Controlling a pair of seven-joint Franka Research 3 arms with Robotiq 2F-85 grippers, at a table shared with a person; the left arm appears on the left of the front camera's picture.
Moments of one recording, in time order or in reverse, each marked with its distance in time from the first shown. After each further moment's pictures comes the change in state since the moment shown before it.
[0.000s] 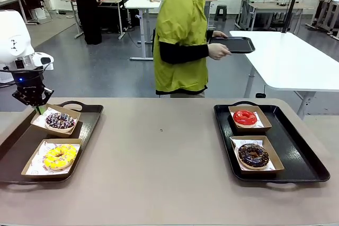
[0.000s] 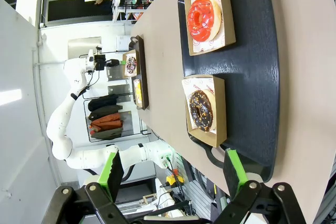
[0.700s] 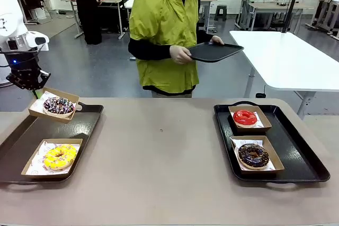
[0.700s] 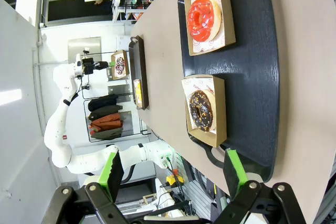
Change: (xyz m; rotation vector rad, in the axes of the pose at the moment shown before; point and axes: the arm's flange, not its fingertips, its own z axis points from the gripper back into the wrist) left arm -0.019 -0.013 0.065 0.003 -0.086 0.016; right arm 0.000 0.000 0.000 0.000 0.000 0.000
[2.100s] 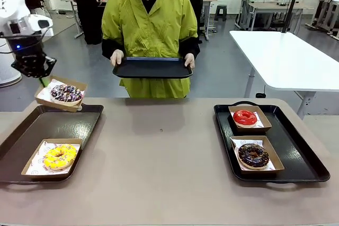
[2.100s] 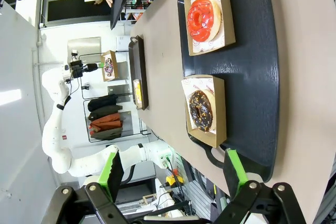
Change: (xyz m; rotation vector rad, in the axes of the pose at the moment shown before) left arm -0.013 -0.030 0.057 -0.044 -0.048 -0.011; right arm 0.000 0.000 0.000 -0.001 -0.001 0.000
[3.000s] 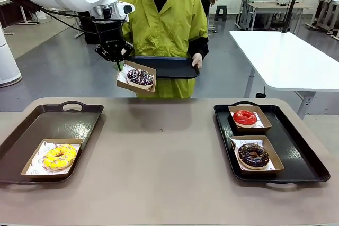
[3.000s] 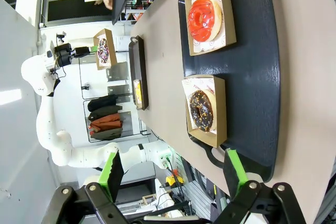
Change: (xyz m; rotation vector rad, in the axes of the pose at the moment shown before) left arm 0.032 -0.245 0.031 -0.071 -0.027 -0.103; right arm -0.001 0.001 0.000 0.000 -0.002 0.002
